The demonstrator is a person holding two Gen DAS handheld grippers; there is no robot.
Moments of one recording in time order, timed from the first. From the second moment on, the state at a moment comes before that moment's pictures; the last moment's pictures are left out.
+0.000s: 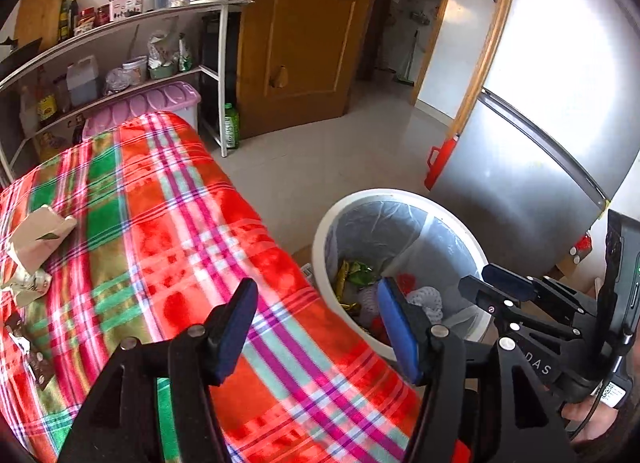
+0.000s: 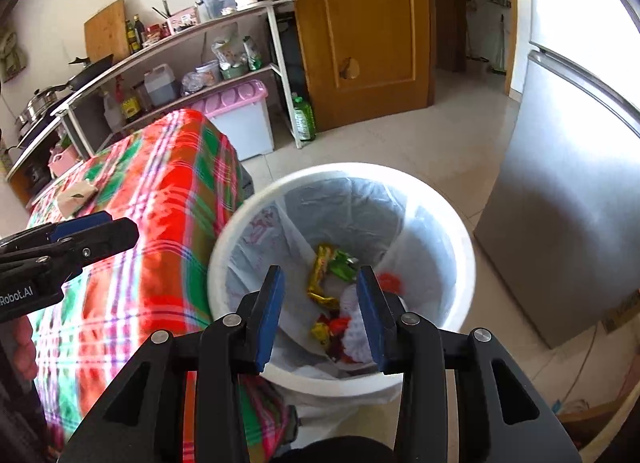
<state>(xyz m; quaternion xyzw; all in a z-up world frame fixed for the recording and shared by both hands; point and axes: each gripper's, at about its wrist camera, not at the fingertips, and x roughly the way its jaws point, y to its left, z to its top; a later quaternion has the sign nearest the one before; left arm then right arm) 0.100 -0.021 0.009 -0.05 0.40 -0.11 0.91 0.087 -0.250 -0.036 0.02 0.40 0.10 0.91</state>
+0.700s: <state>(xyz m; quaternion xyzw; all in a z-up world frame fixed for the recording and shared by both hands) 0.026 0.171 0.012 -0.10 0.36 0.08 0.92 0.082 -0.088 -0.011 -0.03 0.36 0.25 0.90</state>
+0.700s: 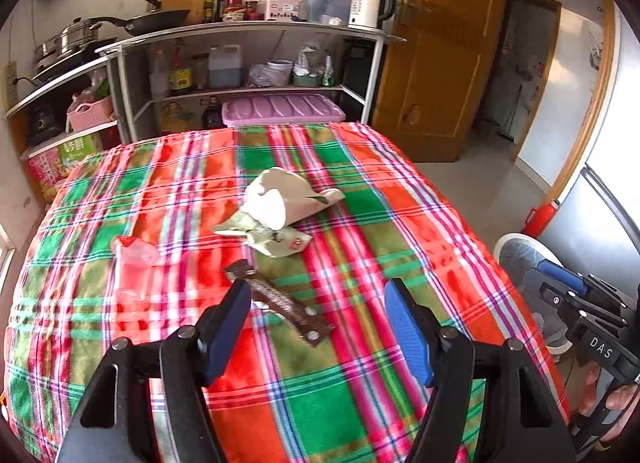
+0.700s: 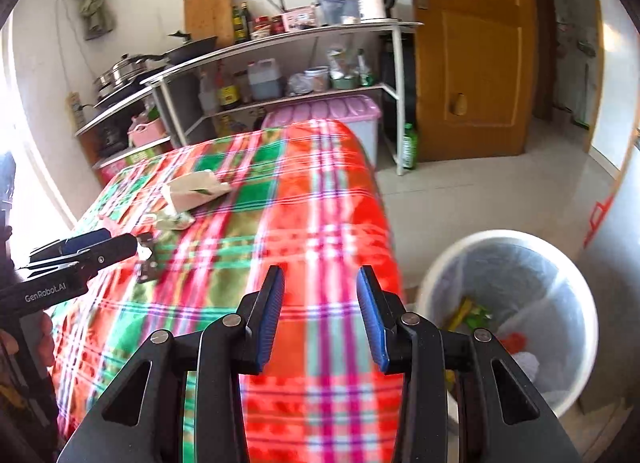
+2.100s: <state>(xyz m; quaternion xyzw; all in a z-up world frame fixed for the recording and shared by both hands) 0.023 0.312 -0.033 -0.15 0.40 0.14 0.89 0.077 0.127 -0.065 -0.15 0.41 0.41 0.80</state>
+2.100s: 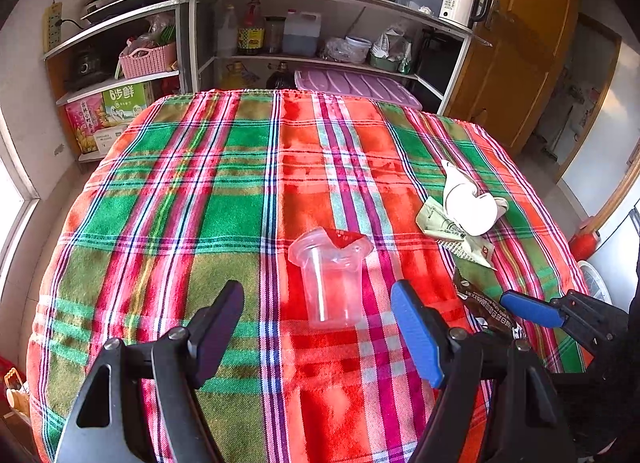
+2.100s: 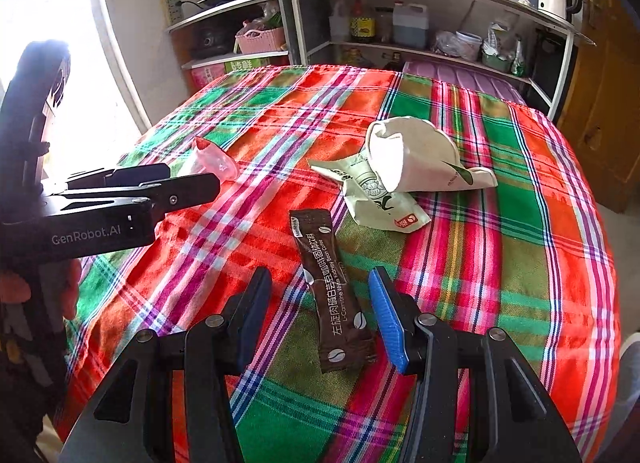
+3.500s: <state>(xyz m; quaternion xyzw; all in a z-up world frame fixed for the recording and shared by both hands) 0.009 0.280 -0.017 -0.13 0.39 0.11 0.90 0.073 0.089 -0.053 -0.11 0.40 0.39 0.82</state>
